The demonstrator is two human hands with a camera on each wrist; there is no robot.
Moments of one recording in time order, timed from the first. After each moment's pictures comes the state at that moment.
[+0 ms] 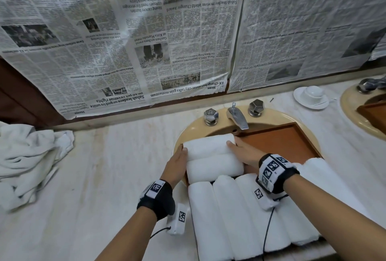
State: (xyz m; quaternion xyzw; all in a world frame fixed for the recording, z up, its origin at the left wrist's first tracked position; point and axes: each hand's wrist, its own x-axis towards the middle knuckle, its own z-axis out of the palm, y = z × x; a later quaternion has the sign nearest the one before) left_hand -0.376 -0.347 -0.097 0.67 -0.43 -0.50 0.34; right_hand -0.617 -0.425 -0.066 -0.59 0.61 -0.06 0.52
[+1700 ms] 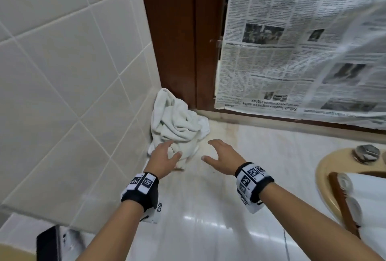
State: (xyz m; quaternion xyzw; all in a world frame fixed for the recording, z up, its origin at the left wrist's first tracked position) left_hand 0.096 -0.159 -0.059 0.83 -0.42 -0.23 0.28; right_hand -0.103 -0.292 -0.049 -0.89 0.35 0.00 0.28
